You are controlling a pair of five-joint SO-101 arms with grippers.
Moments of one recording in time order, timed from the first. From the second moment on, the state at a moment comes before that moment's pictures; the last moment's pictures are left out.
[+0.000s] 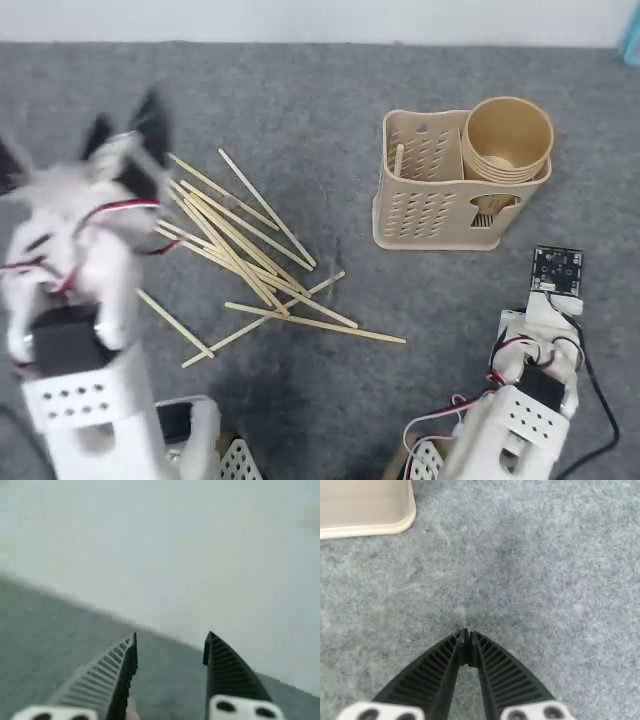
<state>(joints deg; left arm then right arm) -18.6 -53.0 26.5 58.9 27.6 26.7 -73.3 92.3 37.5 20.6</state>
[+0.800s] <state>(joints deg) -41.1 -1.2 35.1 47.7 31.2 26.7 -73.3 92.3 37.5 20.6</state>
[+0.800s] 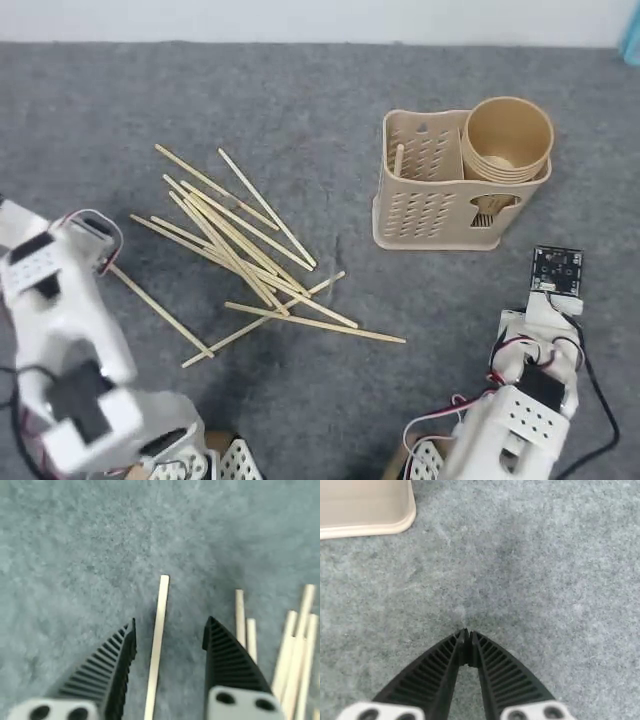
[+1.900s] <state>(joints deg) -39.7 10.7 21.2 53.1 31.3 26.7 -73.3 92.3 37.5 20.6</state>
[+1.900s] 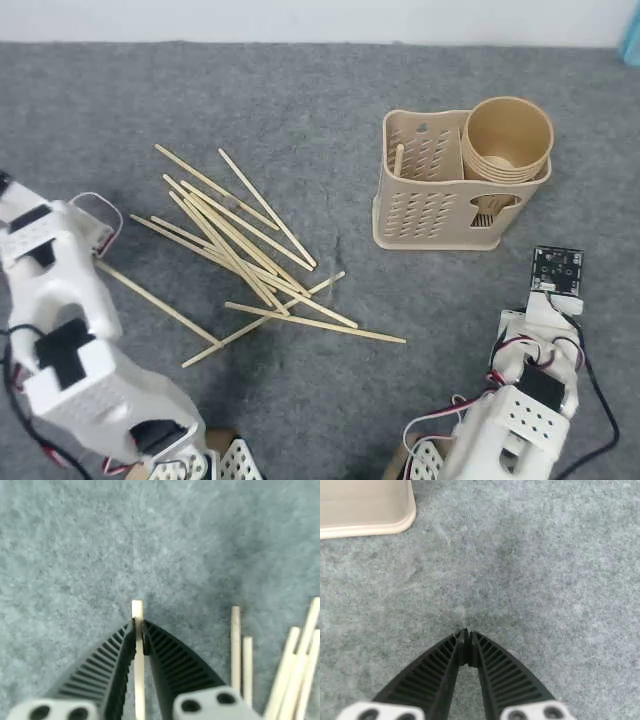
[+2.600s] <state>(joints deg) -39.7 16.3 20.9 53.8 33.9 26.7 -73.3 92.3 37.5 20.6</state>
